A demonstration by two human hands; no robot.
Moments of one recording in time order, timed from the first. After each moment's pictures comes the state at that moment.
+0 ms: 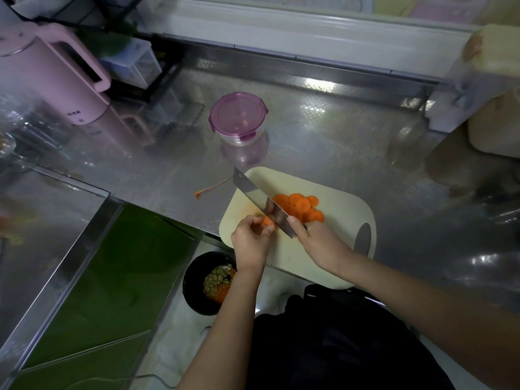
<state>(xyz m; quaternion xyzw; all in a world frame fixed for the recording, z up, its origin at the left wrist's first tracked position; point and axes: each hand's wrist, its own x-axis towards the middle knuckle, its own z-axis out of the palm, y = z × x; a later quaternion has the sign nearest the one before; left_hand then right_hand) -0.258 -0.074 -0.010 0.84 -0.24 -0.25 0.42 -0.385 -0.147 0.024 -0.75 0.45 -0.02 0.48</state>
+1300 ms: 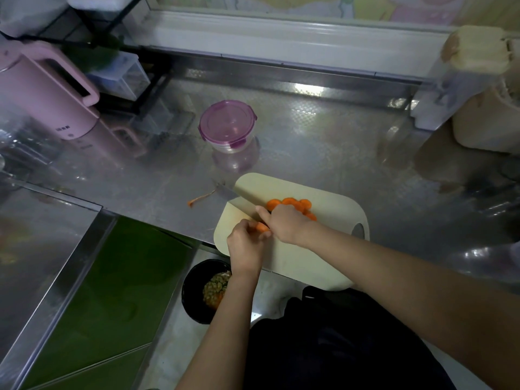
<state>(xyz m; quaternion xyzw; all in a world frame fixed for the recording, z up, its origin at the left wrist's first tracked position) -0.256 -0.077 -0.004 0.85 -0.30 -0.24 0.37 -0.323 -0.169 0.048 -0.78 0.48 0.12 0.39</state>
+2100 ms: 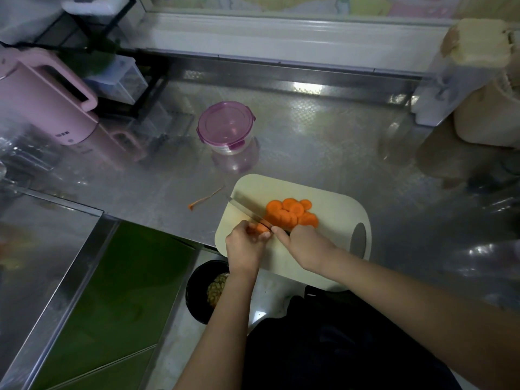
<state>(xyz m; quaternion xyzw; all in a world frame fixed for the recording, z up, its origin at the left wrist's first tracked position) -0.250 -0.080 -0.001 0.86 -0.29 -0.25 0.34 -0.365 -0.148 0.019 -0.77 0.47 0.08 0.42</state>
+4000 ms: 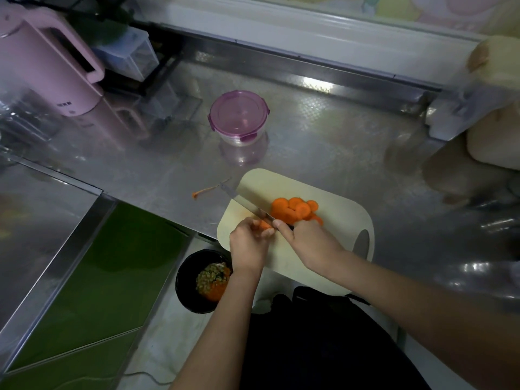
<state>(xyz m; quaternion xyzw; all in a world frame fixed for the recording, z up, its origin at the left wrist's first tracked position) -0.252 -0.078 -0.005 0.85 -0.24 -0.27 0.38 -0.358 -0.149 0.048 -0.80 0.48 0.08 0.36</state>
